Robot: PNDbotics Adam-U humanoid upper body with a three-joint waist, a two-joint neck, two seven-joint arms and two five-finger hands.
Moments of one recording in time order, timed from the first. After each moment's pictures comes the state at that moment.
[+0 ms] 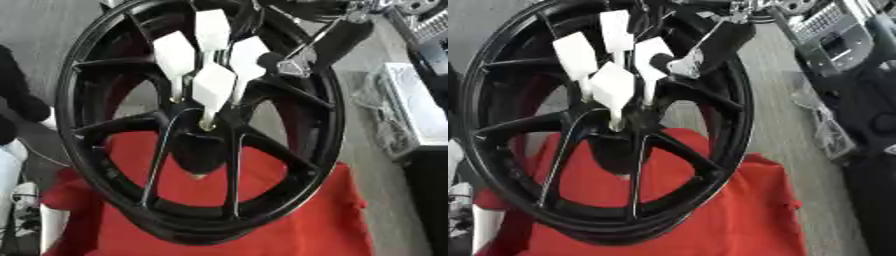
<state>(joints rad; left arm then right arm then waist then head) -0.48 0.40 0.11 -1.51 0.24 0.03 0.15 -0.91 -0.64 0.34 -1.73 0.39 -0.30 0.77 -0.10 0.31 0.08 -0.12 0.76</state>
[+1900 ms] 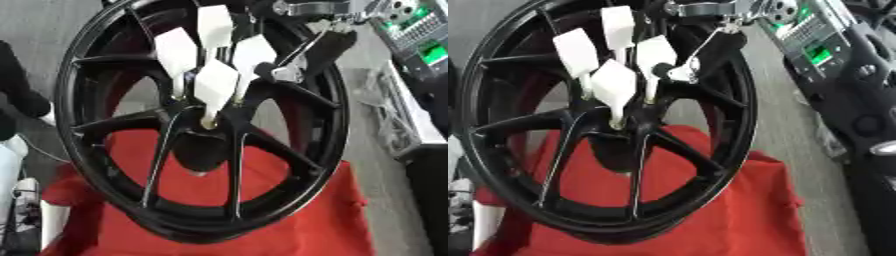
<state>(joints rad) -0.49 0.40 0.11 -1.51 0.24 0.04 0.16 -0.90 -0.62 0.35 -1.66 0.45 -0.33 0.77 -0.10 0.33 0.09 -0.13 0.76</state>
